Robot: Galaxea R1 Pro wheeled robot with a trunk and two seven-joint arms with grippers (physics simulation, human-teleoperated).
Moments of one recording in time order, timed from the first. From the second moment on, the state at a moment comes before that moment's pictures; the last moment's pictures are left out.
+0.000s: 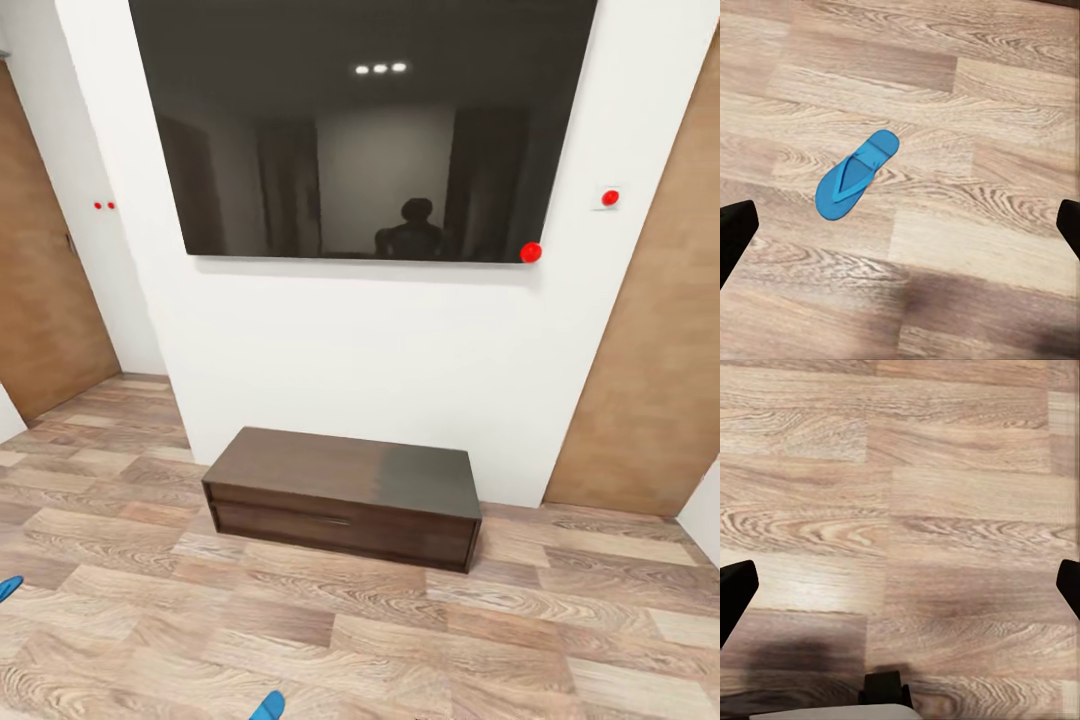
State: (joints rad) left arm 0.01 -0.02 0.00 -0.54 0.03 -0.30 0.00; right arm -0.01 -0.03 -0.11 -0.42 0.01 -0.29 0.00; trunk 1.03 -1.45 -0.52
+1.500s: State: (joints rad) left arm 0.01 -0.02 0.00 -0.54 0.03 -0.30 0.00; right arm -0.01 -0.03 -0.11 -0.42 0.01 -0.29 0.00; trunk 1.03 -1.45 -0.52
